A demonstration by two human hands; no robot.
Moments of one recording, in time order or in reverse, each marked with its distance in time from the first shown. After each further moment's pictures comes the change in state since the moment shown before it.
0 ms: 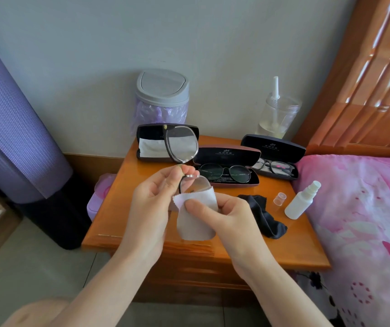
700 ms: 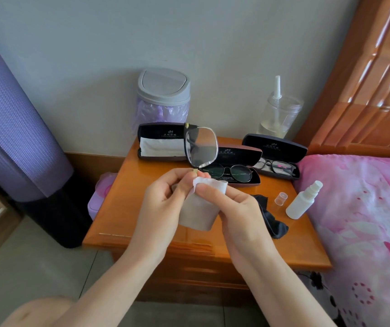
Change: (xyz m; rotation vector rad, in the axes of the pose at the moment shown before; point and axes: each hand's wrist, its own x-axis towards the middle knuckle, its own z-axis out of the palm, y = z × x) left_hand -0.003 -0.001 0.006 0.275 -0.091 0.113; right_hand 0.006 -0.002 0.000 0.247 0.102 0.026
